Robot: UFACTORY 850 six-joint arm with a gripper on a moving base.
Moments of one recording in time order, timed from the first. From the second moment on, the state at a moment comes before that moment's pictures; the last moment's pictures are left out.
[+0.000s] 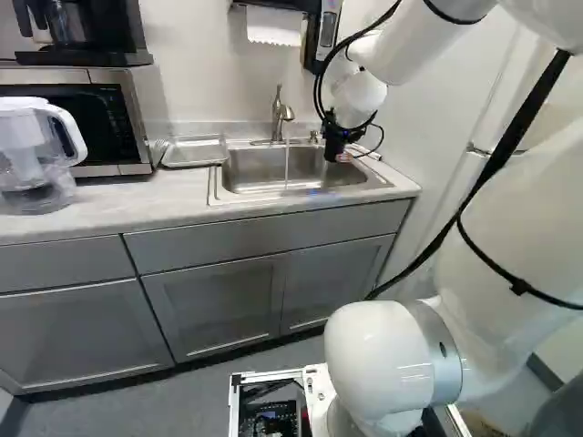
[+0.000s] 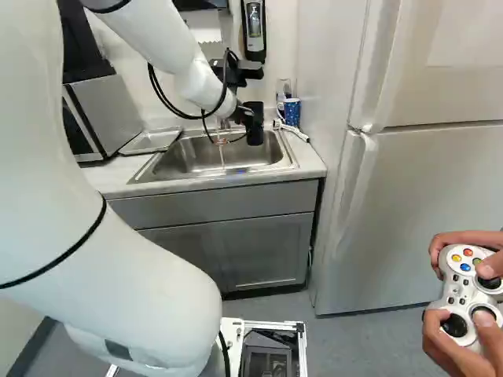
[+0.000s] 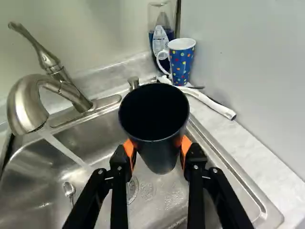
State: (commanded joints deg) arm -2.3 6.1 -46.7 59.7 11.7 -47.6
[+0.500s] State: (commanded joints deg) arm -0.7 3.6 -45.9 59.7 11.7 -47.6
